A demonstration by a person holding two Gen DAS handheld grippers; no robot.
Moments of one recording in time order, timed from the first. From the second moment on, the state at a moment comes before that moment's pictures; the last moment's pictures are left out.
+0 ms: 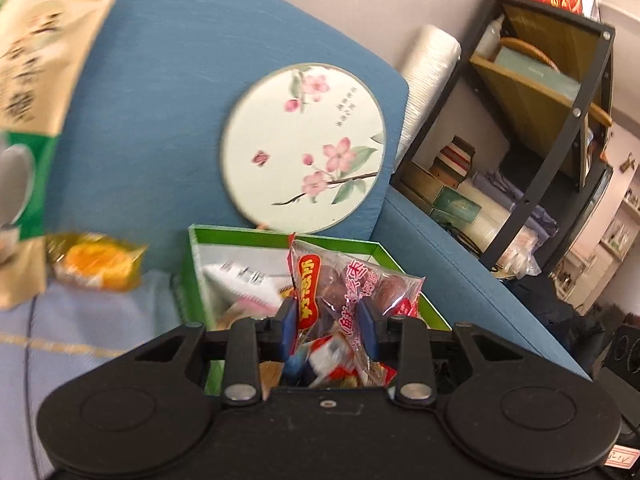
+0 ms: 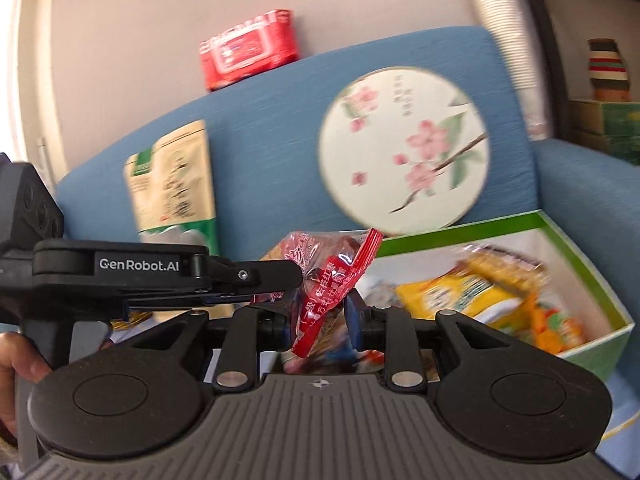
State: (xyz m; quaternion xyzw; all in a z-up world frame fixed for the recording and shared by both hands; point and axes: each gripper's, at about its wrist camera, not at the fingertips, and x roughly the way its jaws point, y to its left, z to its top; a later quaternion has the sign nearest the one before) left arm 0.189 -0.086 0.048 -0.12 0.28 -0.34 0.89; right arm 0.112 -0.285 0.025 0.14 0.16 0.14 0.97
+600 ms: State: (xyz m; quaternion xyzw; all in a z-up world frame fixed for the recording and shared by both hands) left arm 0.223 -0.098 0.033 -0.11 0.31 -0.30 0.90; right arm 0.151 -0.289 -0.002 0.05 0.19 0.05 0.98
